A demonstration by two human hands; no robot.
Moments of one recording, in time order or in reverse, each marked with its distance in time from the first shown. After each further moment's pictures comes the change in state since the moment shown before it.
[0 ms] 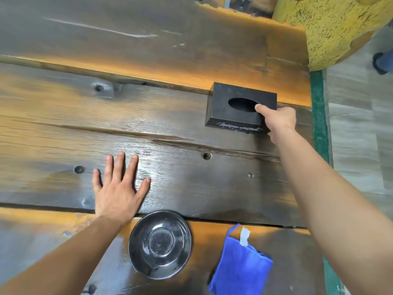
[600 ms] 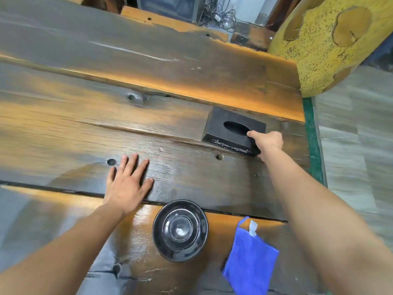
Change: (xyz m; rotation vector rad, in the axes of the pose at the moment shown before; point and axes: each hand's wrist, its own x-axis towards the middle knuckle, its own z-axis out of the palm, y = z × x) left_hand -0.007 -0.053 -0.028 -0.106 -0.125 0.081; right_hand -0.096 0.008 0.008 -0.118 0.039 0.023
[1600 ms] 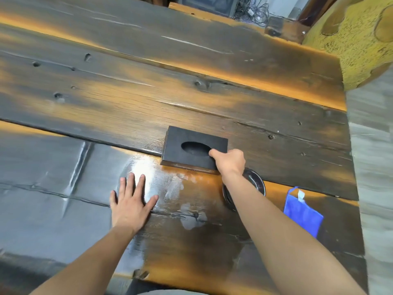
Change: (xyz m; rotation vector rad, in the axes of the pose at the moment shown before) left_hand -0.188 -0.187 -0.010 -0.005 -0.039 -0.251; right_hand -0.331 0.038 0.143 -0.055 -0.227 -0.088
